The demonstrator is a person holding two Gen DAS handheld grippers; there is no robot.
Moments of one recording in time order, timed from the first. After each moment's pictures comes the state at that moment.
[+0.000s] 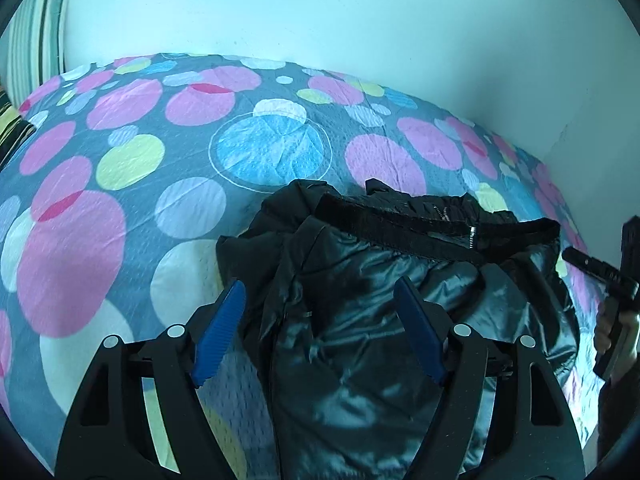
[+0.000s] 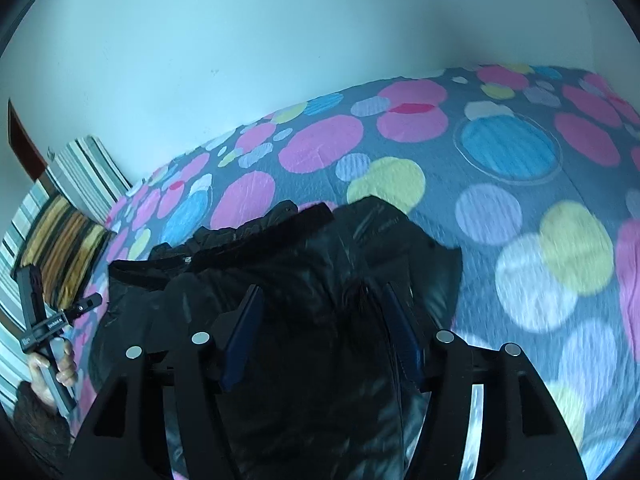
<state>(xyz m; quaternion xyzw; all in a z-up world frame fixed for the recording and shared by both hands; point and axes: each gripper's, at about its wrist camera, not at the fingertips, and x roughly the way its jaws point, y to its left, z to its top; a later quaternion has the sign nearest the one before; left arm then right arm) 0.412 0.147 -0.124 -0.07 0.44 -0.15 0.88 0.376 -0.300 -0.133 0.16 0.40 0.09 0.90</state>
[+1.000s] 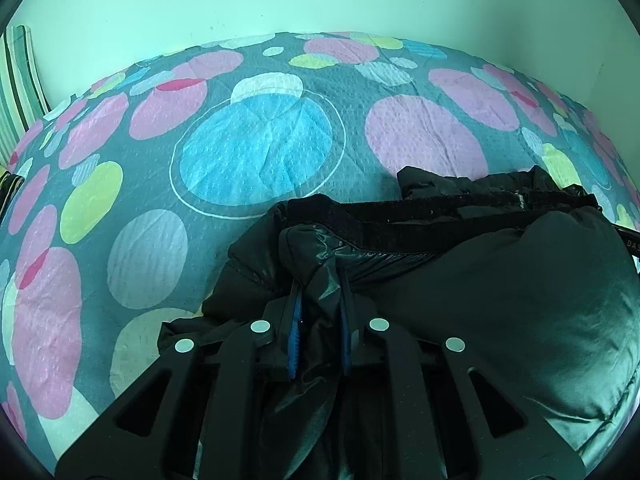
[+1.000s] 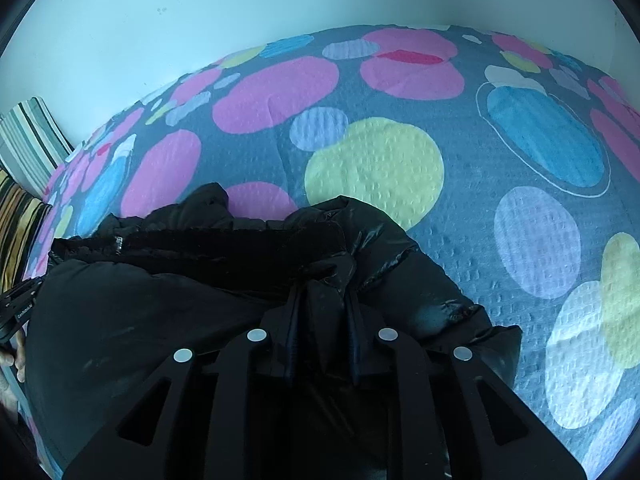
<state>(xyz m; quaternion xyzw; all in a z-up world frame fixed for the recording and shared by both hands) 0.492 0.089 -0.184 0.04 0.46 -0.10 0.88 0.476 -0.284 -0.211 0.10 0.47 0.03 0.87</state>
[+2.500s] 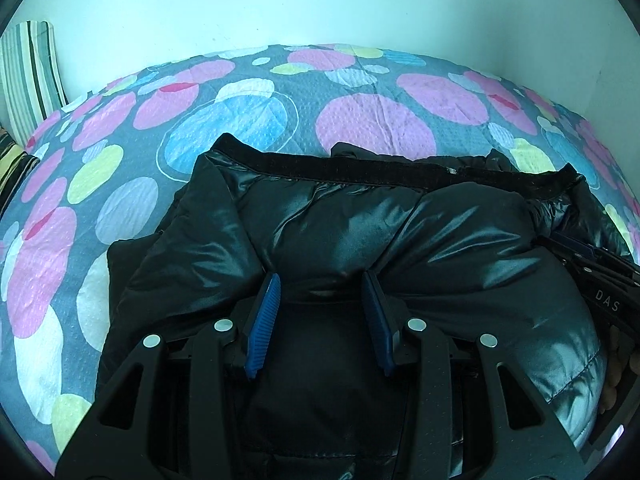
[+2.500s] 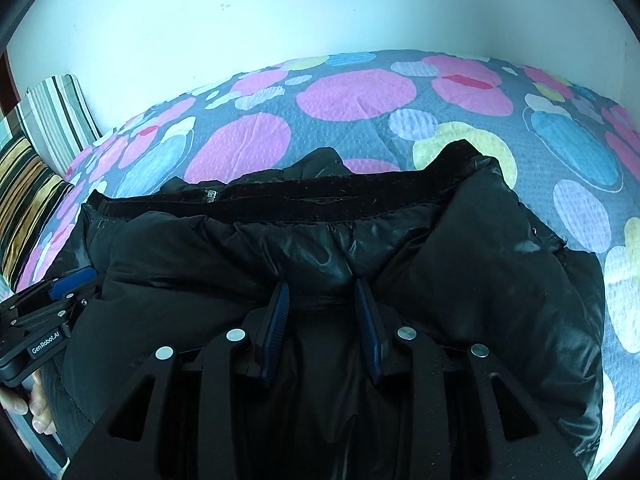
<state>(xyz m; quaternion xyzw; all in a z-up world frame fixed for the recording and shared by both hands) 0.433 0.036 -0.177 0.02 0.44 -0.07 0.90 0.435 -0.204 -0.202 0.08 0.42 0.05 0.90</state>
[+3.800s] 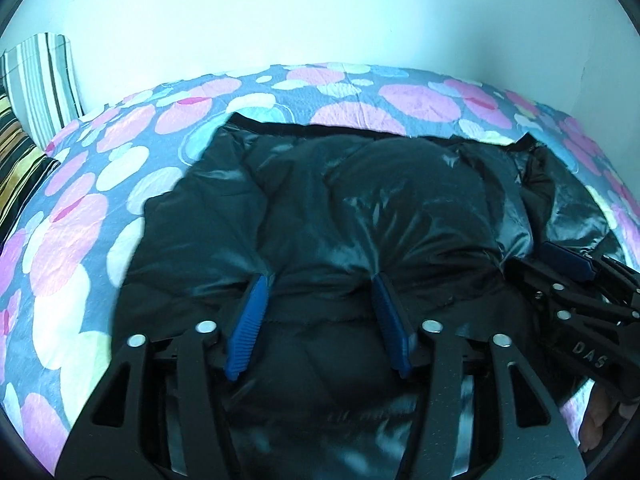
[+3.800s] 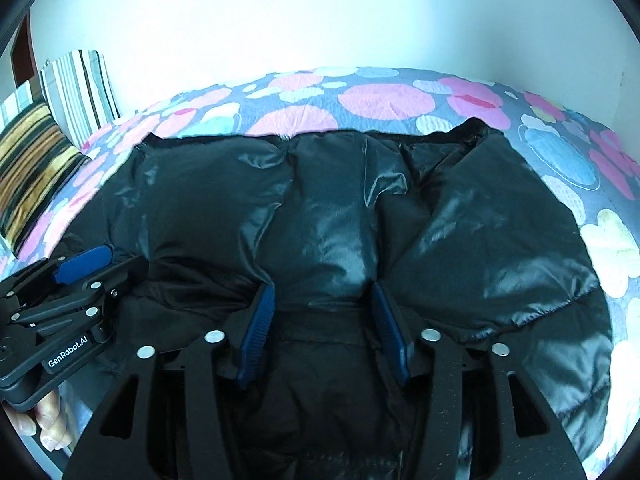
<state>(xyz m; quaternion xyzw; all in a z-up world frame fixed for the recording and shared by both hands) 0.356 0.036 -0.158 0.03 0.40 -0.06 0.91 0.358 -0.157 -0.186 0.04 0.40 0.05 0.91</state>
